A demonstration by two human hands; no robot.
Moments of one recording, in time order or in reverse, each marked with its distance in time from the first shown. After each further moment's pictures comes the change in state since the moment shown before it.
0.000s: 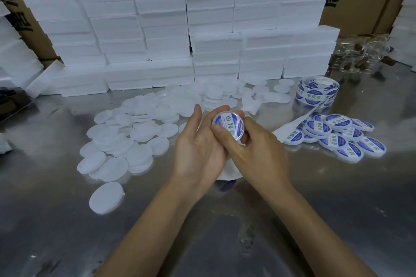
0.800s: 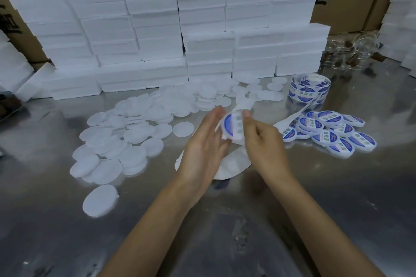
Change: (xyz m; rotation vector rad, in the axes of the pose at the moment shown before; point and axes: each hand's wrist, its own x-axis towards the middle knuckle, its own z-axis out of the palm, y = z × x) left_hand 0.002 -0.014 0.006 0.306 0.001 0.082; right_hand 0.017 0.024 -0.001 0.285 0.022 0.219
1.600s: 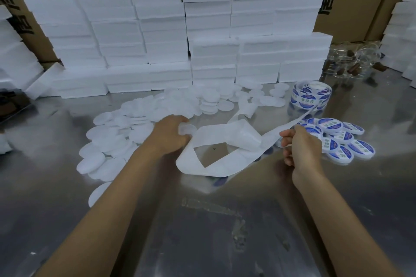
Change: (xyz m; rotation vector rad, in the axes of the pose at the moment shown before) left_hand 0.076 0.025 -0.122 1.582 0.134 -0.049; right_hand 0.029 0.033 -0.045 0.414 0.201 0.588
